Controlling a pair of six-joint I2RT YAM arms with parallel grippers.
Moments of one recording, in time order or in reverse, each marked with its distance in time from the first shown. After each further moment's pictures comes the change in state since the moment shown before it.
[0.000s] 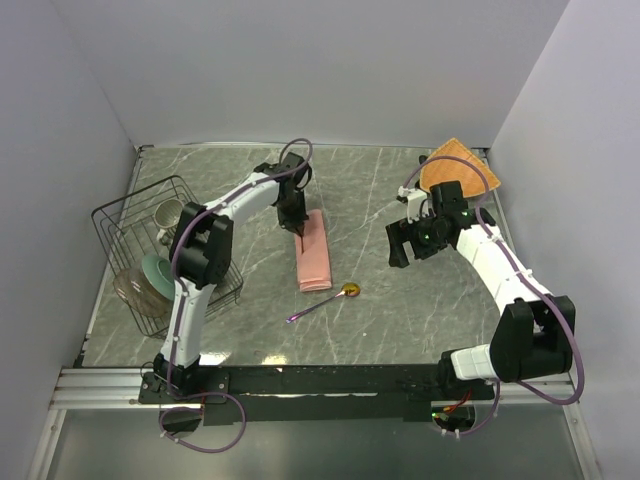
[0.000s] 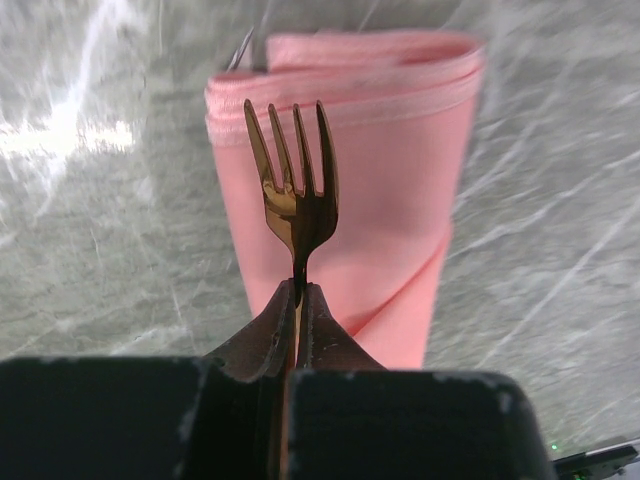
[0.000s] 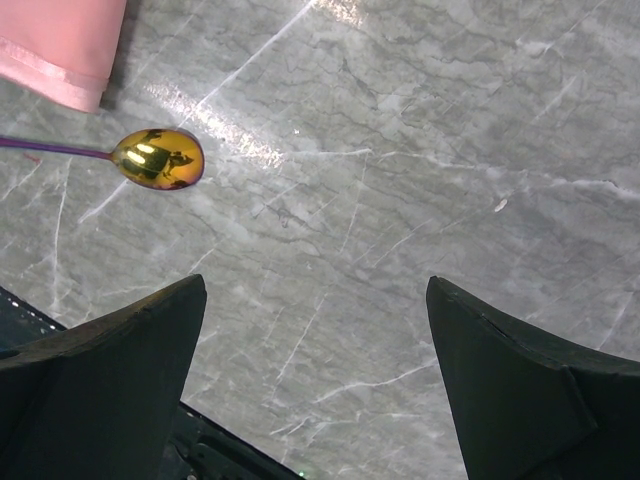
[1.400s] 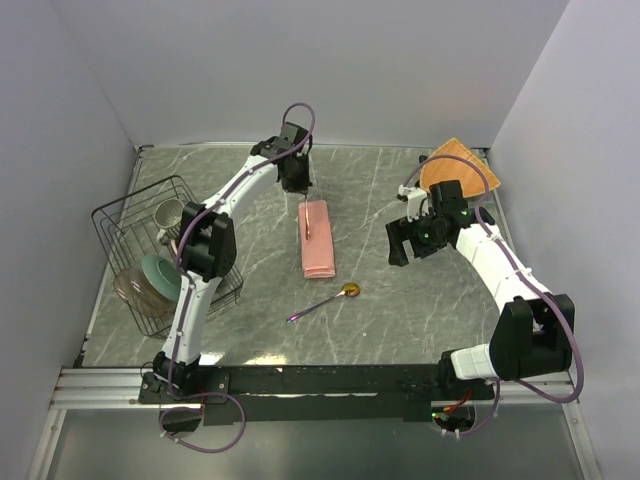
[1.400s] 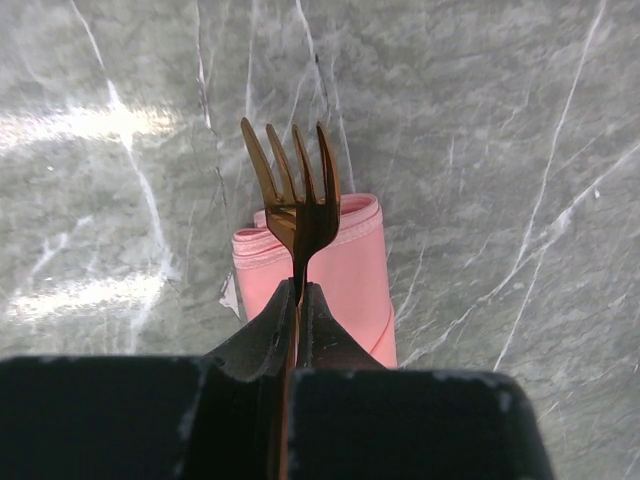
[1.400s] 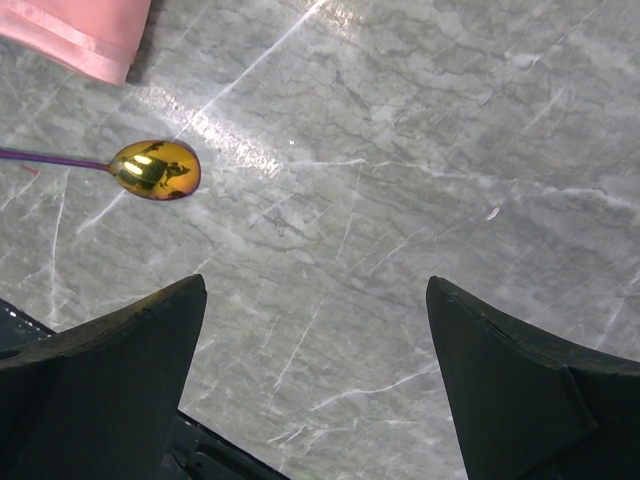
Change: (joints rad) left arm 0.033 0.112 0.342 0.072 -0.090 0.134; right arm 0.000 0.005 0.003 0.019 0.005 0.009
